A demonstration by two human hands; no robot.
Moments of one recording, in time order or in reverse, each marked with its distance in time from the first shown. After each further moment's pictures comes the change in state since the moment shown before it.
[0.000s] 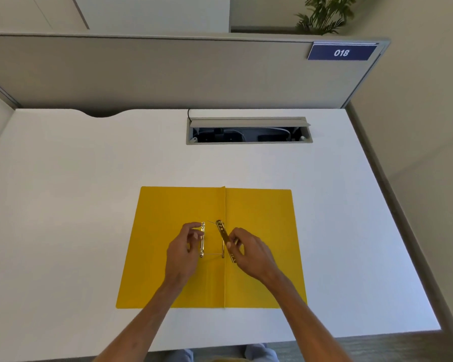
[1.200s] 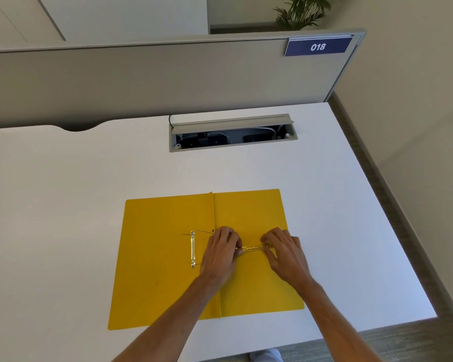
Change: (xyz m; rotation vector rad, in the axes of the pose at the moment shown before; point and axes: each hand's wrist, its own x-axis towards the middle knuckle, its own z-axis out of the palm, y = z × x) left_hand 0.011 0.037 0.101 0.590 -0.382 0.426; right_hand -0.031 0.102 -0.043 -0.300 0.199 0.049
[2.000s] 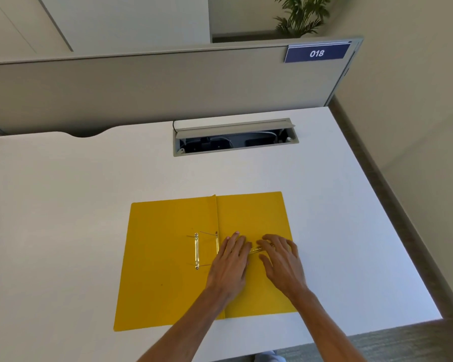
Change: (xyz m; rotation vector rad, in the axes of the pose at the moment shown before) left_hand -0.026 0.022 0.002 0.218 -0.047 0.097; right_hand -0.014 -0.021 0.016 -0.159 0.080 -0.020
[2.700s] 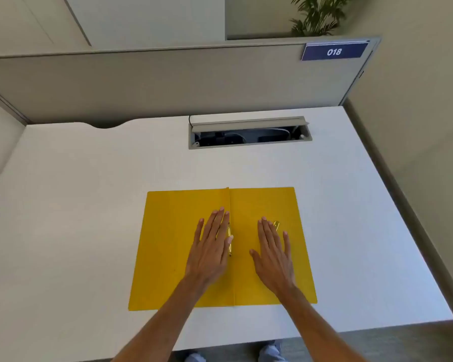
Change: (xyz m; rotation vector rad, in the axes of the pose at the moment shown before) left_hand -0.033 -0.068 -0.026 -0.031 0.250 -0.146; right_hand -0.006 -0.055 0.023 -0.111 -0.114 0.046
